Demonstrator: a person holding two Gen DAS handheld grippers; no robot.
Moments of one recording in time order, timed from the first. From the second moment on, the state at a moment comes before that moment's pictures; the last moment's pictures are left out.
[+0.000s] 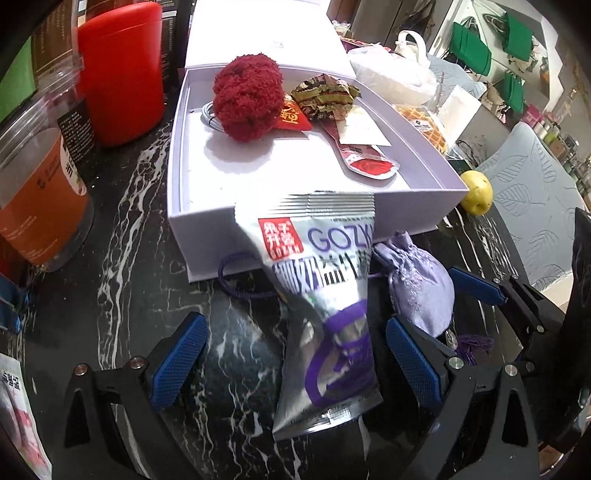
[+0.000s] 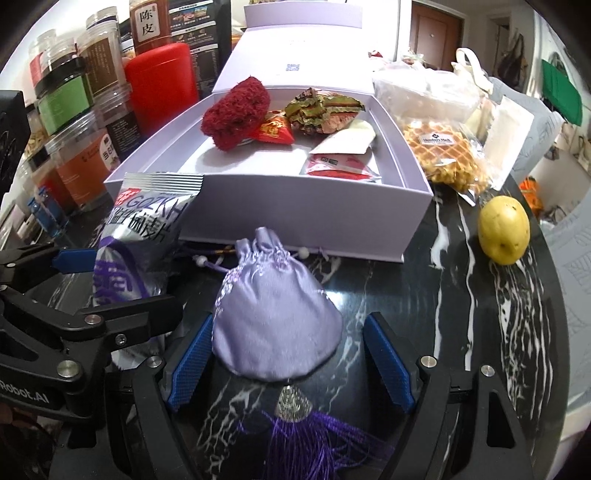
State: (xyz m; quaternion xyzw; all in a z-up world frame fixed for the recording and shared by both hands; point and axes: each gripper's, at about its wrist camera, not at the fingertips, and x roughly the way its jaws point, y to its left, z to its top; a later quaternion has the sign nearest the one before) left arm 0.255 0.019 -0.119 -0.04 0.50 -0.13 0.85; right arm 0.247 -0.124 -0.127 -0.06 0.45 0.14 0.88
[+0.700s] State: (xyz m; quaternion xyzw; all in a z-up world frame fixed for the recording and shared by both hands) left arm 0.263 0.008 -0.118 0.00 0.48 -0.10 0.87; right arm 0.253 -0.118 -0.127 -0.07 0.43 0.15 0.89
